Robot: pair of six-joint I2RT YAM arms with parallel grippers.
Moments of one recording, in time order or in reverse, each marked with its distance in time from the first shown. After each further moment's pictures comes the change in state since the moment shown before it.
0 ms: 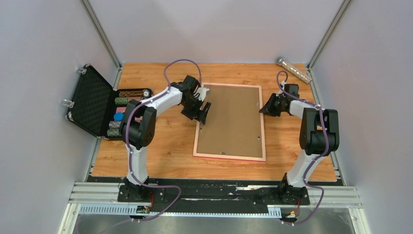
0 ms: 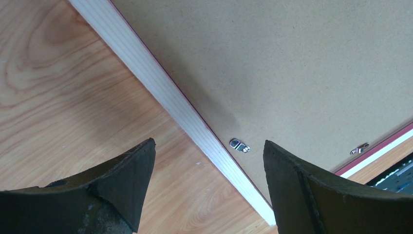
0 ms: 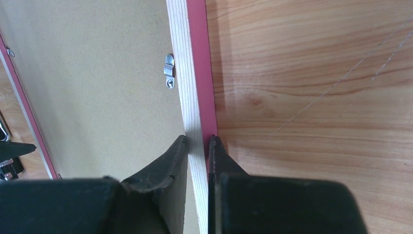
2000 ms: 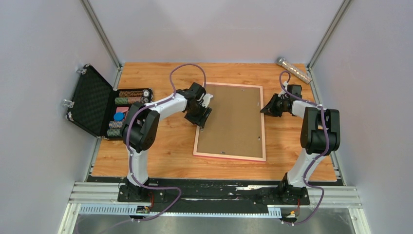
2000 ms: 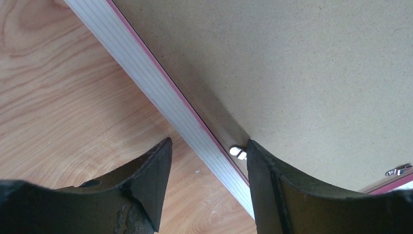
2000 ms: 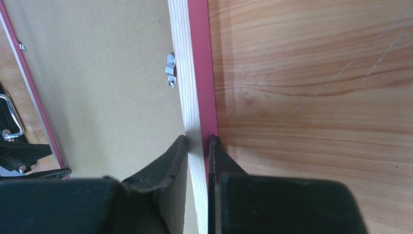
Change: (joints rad) left arm -0.084 -0.022 -0.101 0.094 -0.168 -0.030; right arm -0.033 0.014 -0.002 0.006 -0.064 -0.006
